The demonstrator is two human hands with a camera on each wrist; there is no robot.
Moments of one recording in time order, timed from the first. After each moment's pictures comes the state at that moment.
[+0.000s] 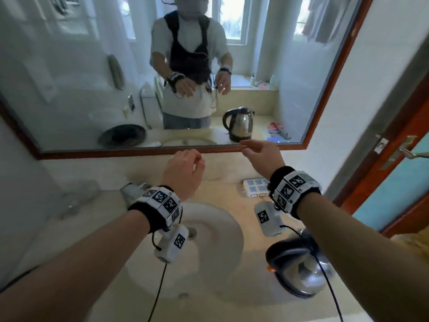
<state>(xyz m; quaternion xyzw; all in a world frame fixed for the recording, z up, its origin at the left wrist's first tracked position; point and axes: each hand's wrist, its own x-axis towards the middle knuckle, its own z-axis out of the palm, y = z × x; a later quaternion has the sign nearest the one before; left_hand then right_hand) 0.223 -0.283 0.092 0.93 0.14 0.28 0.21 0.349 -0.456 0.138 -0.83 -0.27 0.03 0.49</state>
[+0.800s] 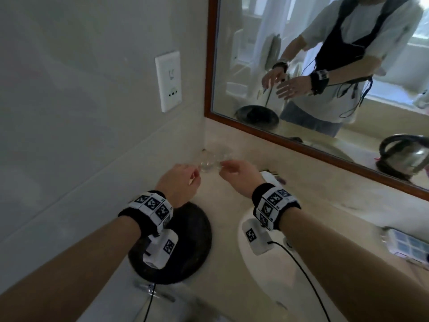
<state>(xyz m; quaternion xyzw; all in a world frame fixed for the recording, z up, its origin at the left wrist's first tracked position) -0.093 -0.067 0.033 0.88 0.42 0.16 0.17 0.090 -0.134 0.060 -0.74 -0.55 0.28 0.28</state>
